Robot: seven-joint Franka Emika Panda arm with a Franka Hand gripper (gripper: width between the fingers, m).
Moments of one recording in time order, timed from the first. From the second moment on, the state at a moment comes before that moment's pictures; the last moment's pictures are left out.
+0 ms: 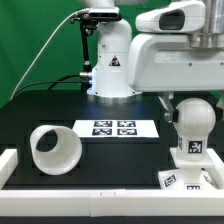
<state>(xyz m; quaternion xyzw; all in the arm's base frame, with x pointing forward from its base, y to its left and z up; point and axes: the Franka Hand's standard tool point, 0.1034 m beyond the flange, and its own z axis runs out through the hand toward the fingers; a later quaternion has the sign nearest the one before) 0.632 0.090 0.123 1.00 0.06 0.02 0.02</state>
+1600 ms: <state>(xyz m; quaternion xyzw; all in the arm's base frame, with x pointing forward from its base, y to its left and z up) 0.623 0.092 0.118 0.67 -0.74 -0.04 -0.06</state>
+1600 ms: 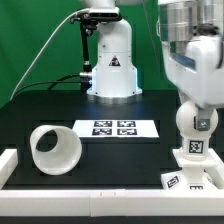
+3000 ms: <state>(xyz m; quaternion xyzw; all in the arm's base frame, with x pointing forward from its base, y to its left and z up) 0.623 0.089 0.162 0.62 -0.78 -0.05 -0.08</state>
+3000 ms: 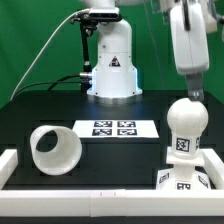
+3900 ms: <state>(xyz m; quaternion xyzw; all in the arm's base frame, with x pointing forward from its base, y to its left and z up) 0.613 0.018 0.173 0.84 -0.53 -0.04 -0.09</state>
